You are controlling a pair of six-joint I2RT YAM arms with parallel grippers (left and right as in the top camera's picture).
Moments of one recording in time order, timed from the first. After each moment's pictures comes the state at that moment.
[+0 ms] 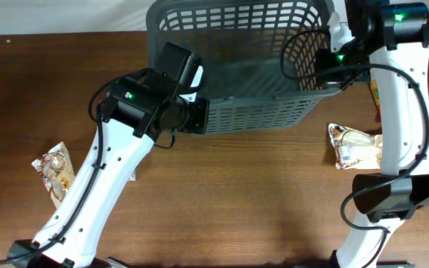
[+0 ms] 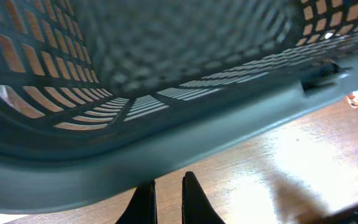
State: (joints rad) left arm -0.48 1.61 1.78 -1.27 0.06 -0.28; right arm 0.05 2.02 2.36 -1.66 -0.13 0.04
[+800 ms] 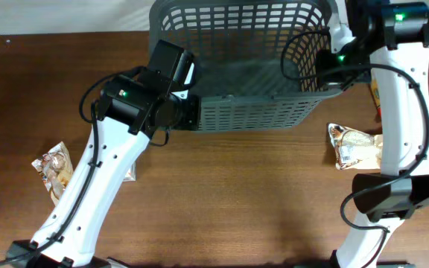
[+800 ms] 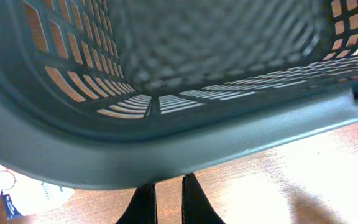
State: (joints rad) left arm -0.45 1.61 1.78 -1.28 0.00 -0.28; right arm 0.05 2.02 2.38 -1.69 -0.13 0.04
